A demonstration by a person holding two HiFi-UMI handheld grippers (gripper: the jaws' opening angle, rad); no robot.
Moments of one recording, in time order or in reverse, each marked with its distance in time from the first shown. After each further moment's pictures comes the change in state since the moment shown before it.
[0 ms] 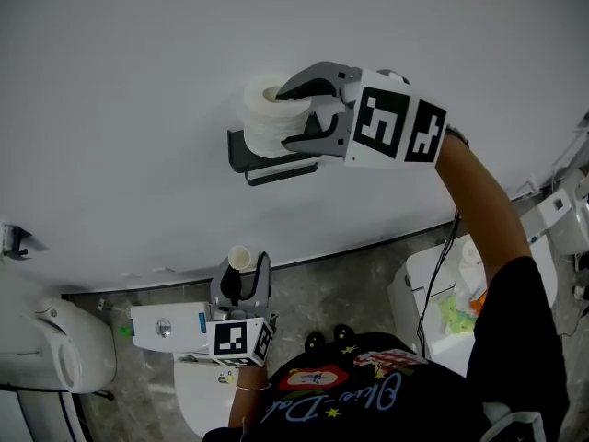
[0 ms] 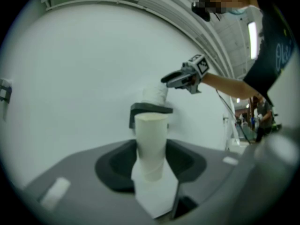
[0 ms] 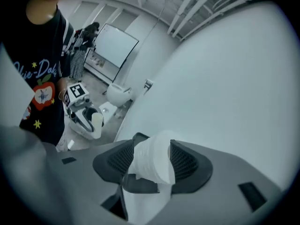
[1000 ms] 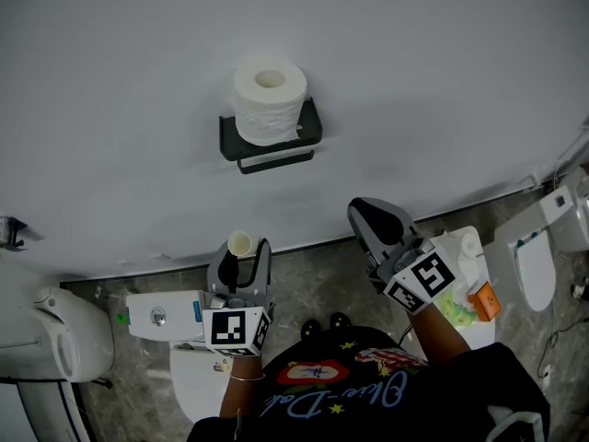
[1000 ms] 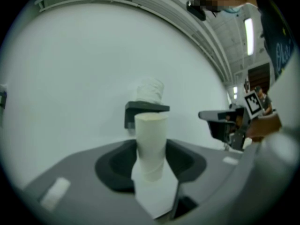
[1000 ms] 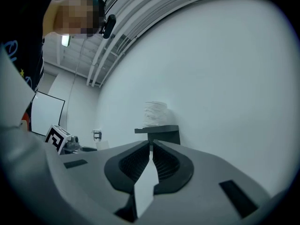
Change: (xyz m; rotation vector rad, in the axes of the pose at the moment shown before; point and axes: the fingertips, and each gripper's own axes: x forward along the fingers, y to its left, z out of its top) left arm 0.014 -0.013 0.001 0.046 0.021 -0.024; right arm -0.050 0.144 -0.103 0.925 -0.493 -0.602
